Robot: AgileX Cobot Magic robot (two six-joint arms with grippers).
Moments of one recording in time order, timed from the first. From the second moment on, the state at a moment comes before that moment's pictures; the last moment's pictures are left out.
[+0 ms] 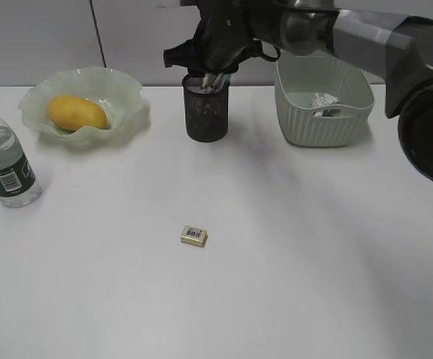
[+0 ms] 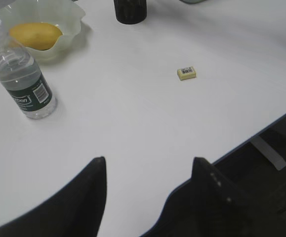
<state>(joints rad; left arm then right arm) -0.47 0.06 -0.53 -0.07 1.07 0.10 0.59 2.48 -2.23 -0.27 0.60 0.44</state>
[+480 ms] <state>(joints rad) -0.47 0.06 -0.53 -0.07 1.07 0.10 0.59 2.48 -2.23 -0.29 0.64 0.44</state>
